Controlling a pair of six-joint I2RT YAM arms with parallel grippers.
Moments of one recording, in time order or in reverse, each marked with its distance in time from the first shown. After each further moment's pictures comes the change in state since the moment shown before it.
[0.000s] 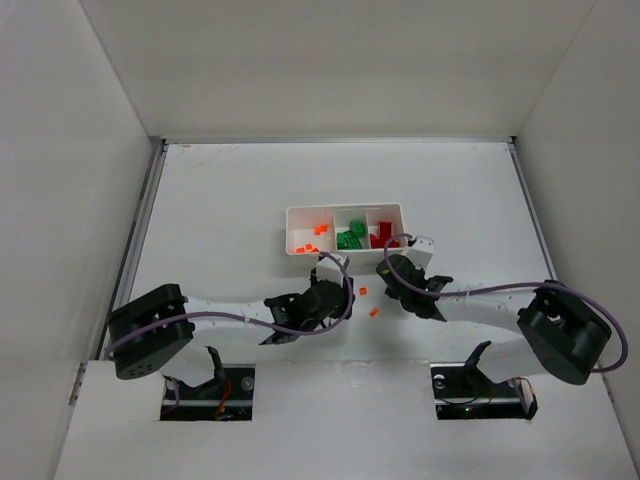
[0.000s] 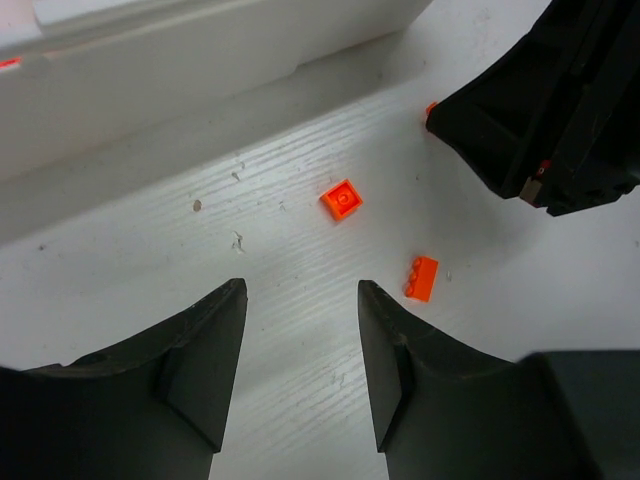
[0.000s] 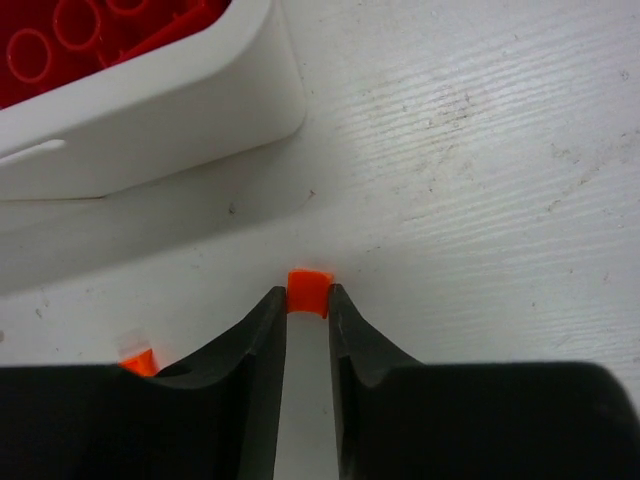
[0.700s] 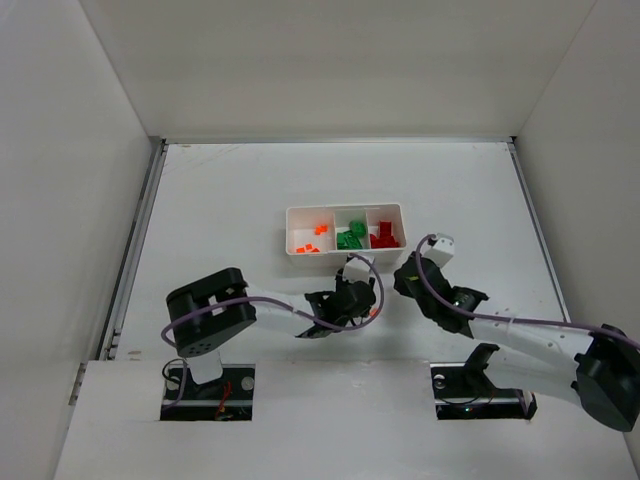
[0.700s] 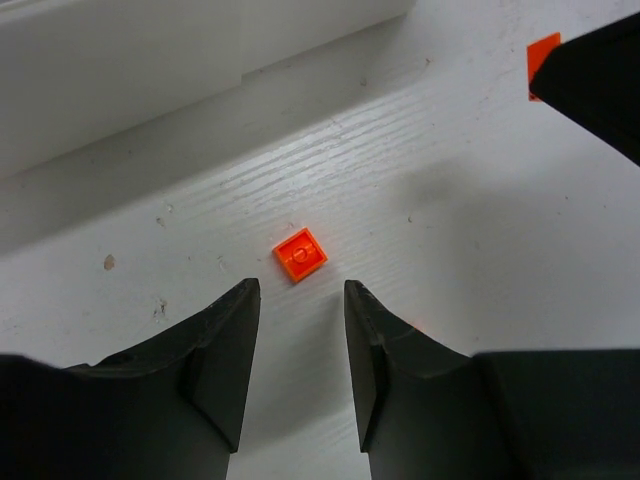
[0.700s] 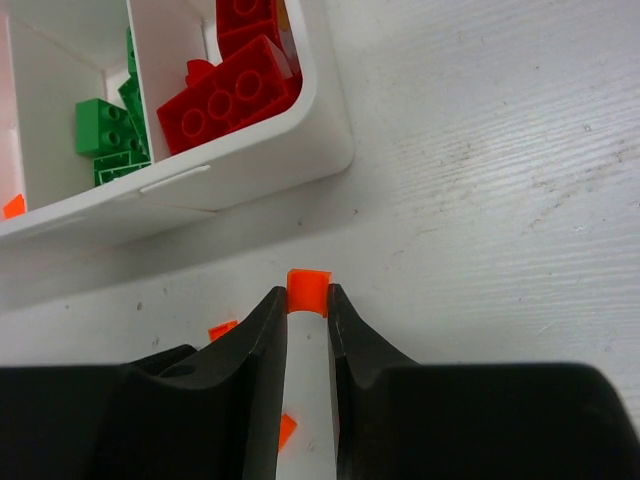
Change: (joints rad) left arm -0.035 0.329 0.199 0.021 -0.064 -0.009; right arm 0.000 -0.336 -0.079 -0.002 -0.005 -0.022
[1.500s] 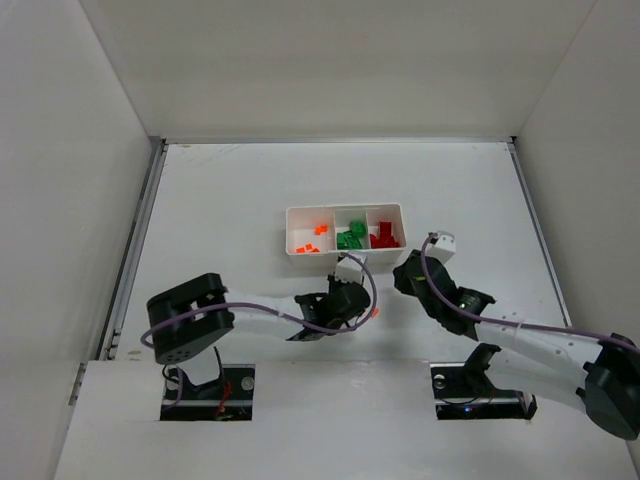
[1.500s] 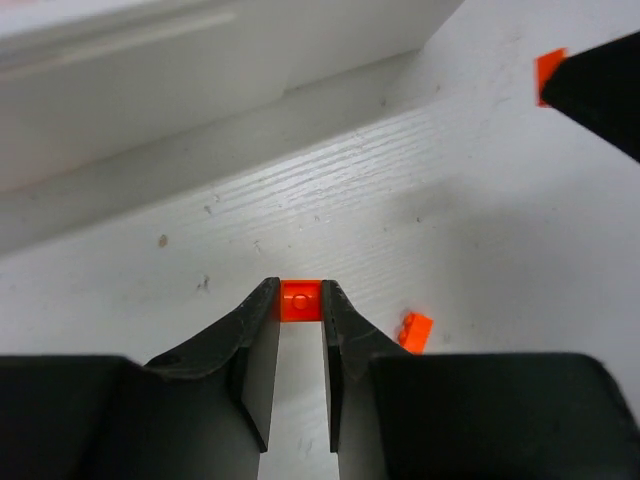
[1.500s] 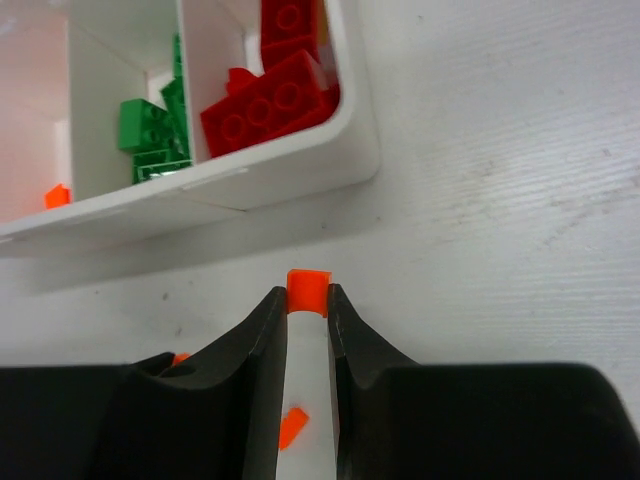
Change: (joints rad) left arm -0.018 -0.068 -0.016 -0.055 -0.079 -0.032; right arm -0.011 -0.070 -0.021 0.023 -0.042 -0.058
